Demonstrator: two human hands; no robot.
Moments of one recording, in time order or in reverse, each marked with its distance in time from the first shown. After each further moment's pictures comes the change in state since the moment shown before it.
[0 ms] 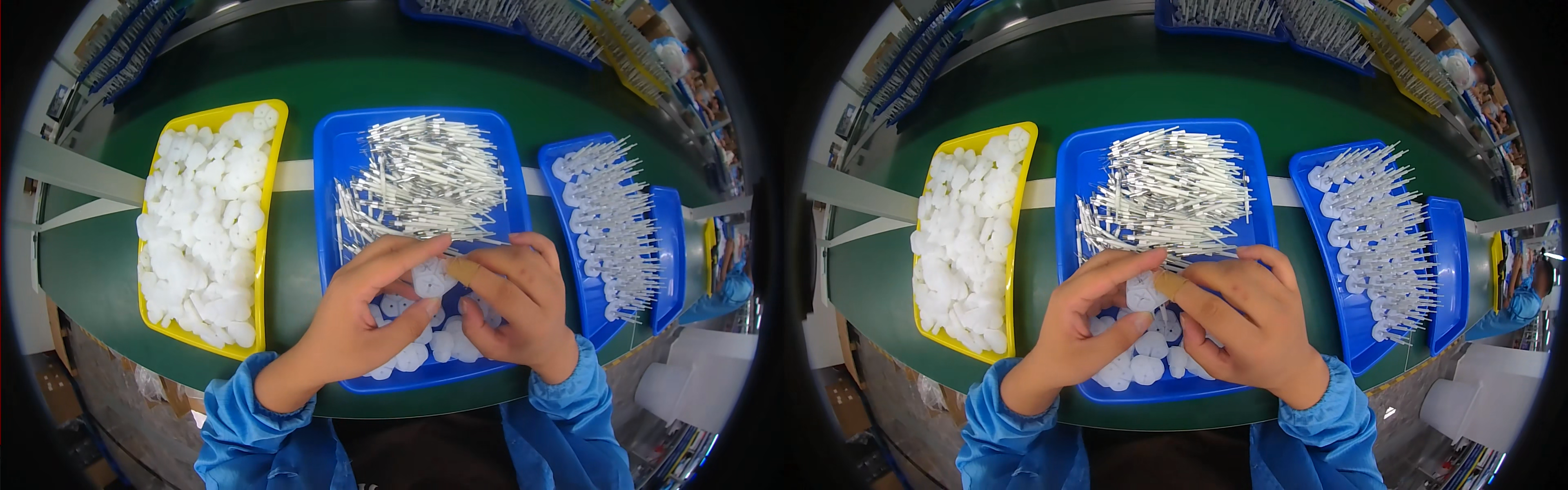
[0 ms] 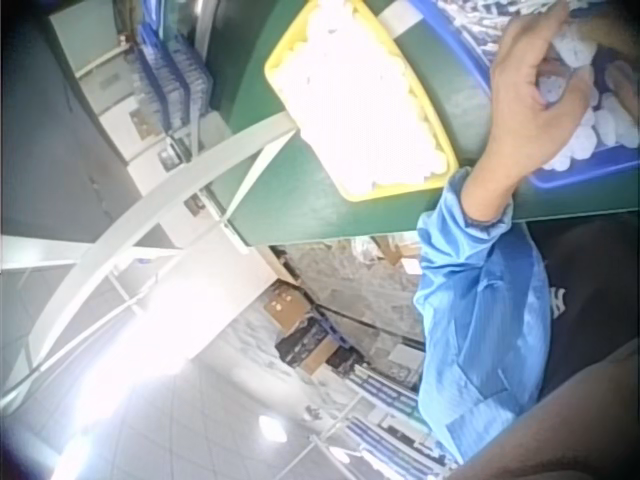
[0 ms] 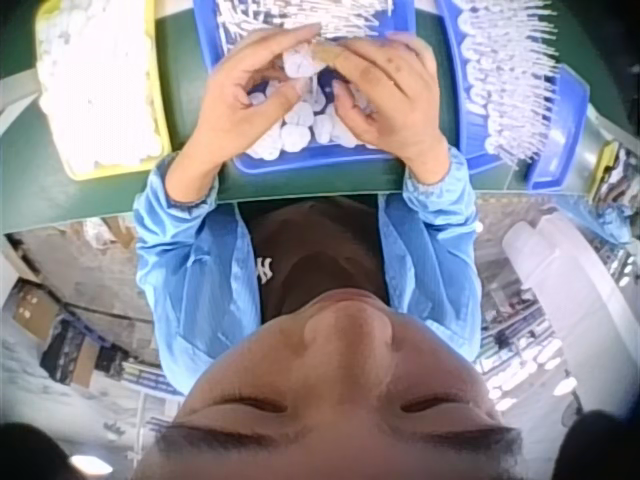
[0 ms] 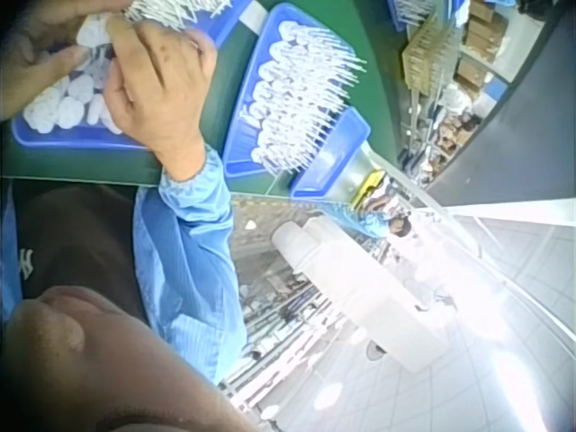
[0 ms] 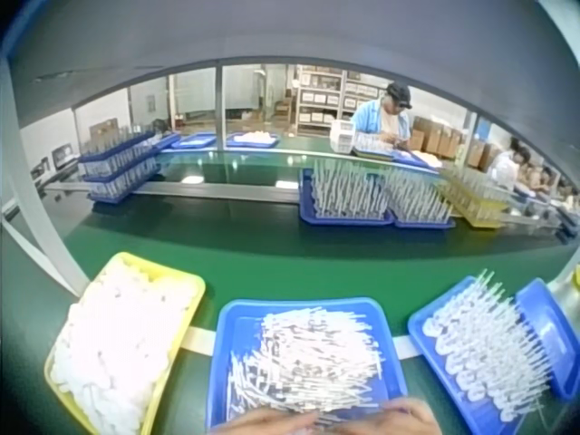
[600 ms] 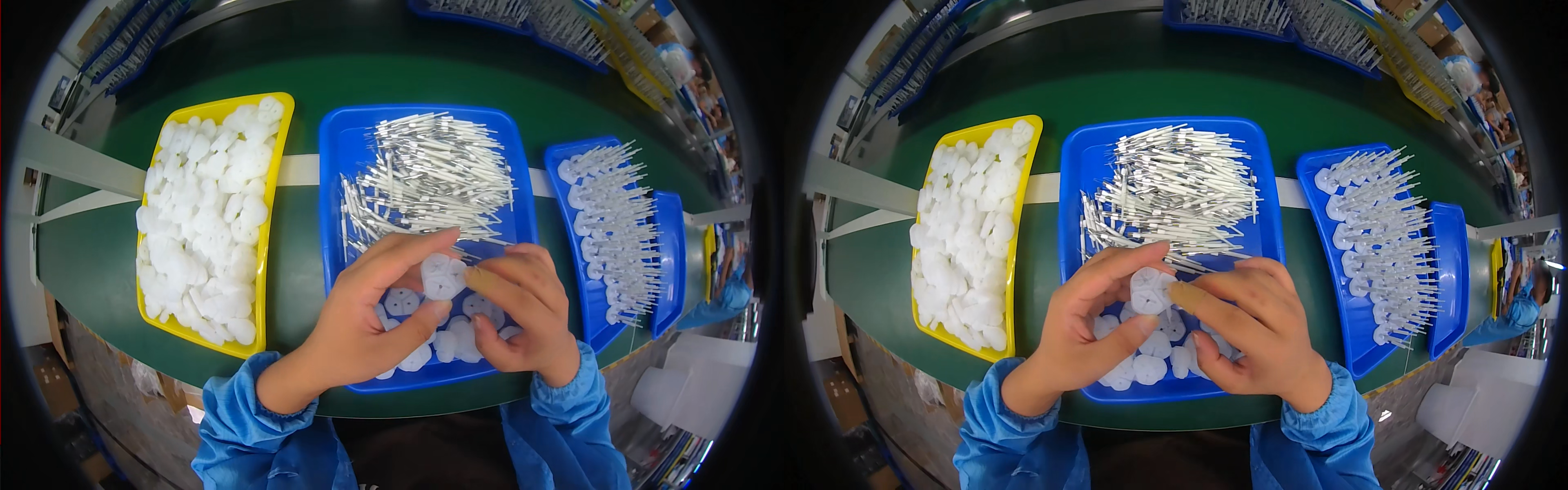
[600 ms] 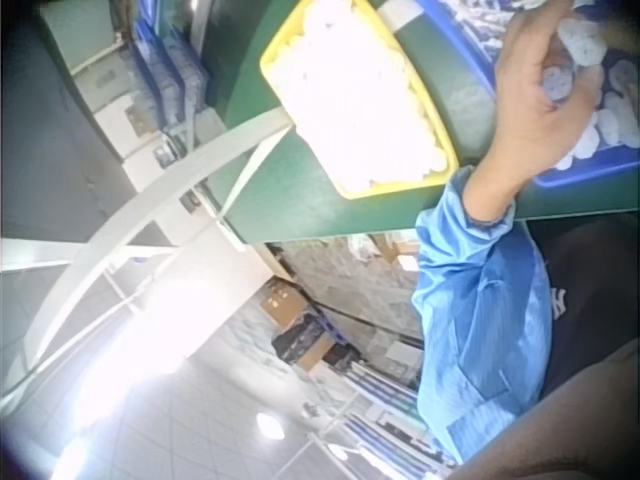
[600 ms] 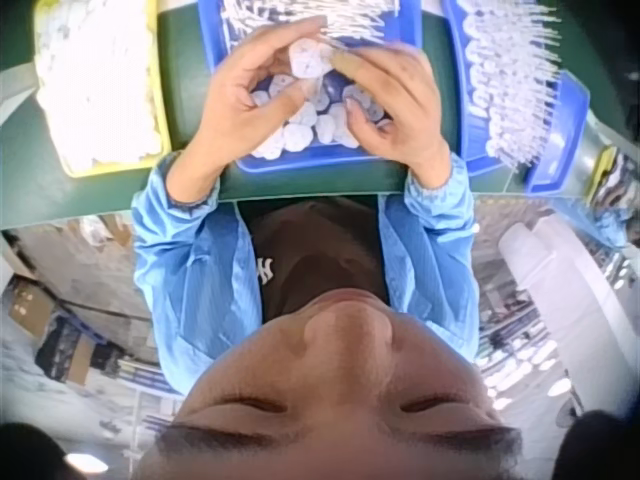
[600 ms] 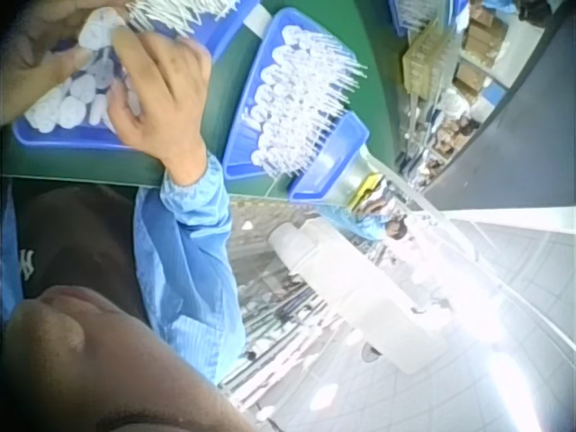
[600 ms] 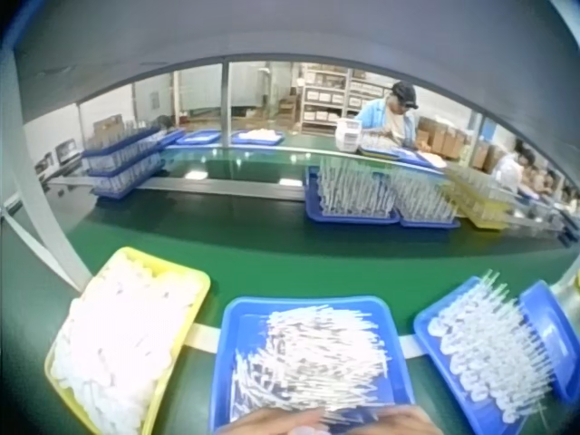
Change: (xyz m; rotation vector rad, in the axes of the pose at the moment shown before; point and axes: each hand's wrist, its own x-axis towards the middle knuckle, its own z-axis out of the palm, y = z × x) left_hand -0.003 0.001 0.003 -0.090 -0.002 -0.003; right_hand -0.010 0.004 -0.001 0.212 -0.005 0.044
